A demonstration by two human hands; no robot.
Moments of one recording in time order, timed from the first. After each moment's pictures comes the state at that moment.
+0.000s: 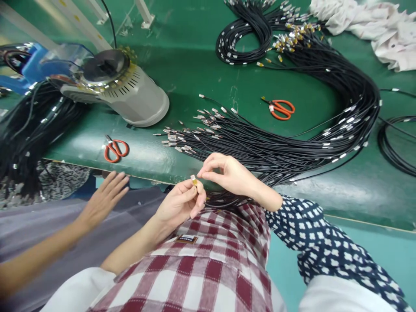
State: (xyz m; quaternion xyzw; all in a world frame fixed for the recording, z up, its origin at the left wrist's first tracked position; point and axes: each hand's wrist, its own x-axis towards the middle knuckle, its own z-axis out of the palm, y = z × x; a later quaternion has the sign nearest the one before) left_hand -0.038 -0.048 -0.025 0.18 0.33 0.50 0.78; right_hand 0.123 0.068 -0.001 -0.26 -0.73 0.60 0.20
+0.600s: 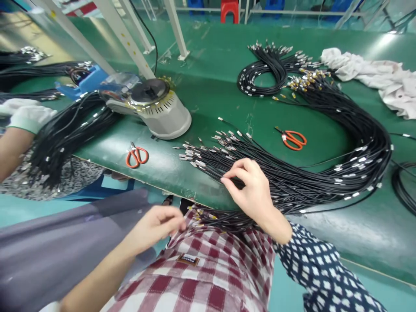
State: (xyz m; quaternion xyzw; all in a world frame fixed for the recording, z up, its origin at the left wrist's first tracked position) left_hand -0.096 -0.085 -0.005 0.39 0.62 0.30 0.61; right_hand 0.121 0.074 -0.001 -0.36 -0.85 0.22 0.33
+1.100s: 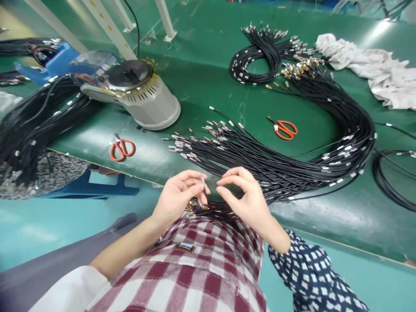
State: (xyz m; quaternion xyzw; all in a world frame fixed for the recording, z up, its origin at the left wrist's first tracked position) left_hand -0.041 -0.029 -0.011 0.28 0.46 0.56 0.63; right_hand 0.145 0.036 0.003 -0.38 -0.76 0.43 0.29
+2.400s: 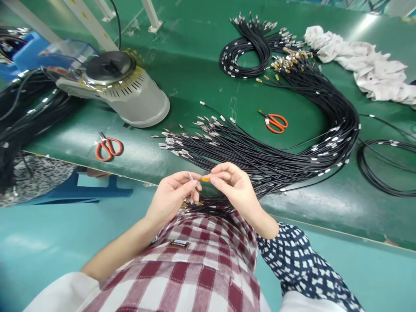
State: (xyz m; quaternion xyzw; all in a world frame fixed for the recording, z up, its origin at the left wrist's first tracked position) left_hand -0.037 -0.031 -0.012 0.26 0.50 0.54 0.63; right_hand 0.137 0.034 -0.005 -0.41 -0.50 0.70 0.32
